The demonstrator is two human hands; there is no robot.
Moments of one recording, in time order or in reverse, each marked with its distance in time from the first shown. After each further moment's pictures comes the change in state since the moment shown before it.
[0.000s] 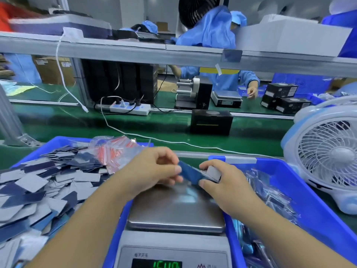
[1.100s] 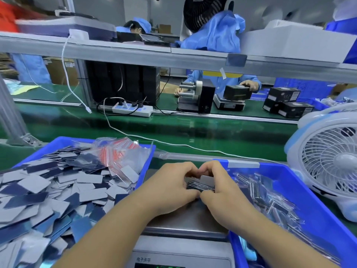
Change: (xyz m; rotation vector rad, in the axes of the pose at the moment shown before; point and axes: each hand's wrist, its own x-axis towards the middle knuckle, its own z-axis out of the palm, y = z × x) left_hand -0.003 -0.002 0.031 0.742 -0.021 0.242; right_hand -0.010 -0.018 0.008 0.186 -0.121 -0.067
